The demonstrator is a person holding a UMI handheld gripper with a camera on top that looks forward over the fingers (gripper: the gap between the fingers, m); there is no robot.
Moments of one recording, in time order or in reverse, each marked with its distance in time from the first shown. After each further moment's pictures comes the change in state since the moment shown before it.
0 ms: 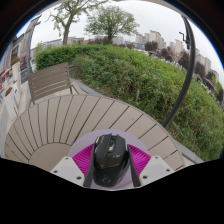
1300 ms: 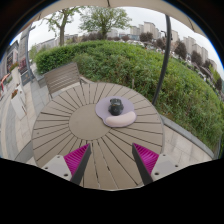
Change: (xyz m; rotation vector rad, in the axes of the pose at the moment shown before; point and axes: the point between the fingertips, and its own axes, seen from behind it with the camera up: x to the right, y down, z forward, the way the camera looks) arm -0.033 0.129 -0.334 -0.089 -0.007 0.085
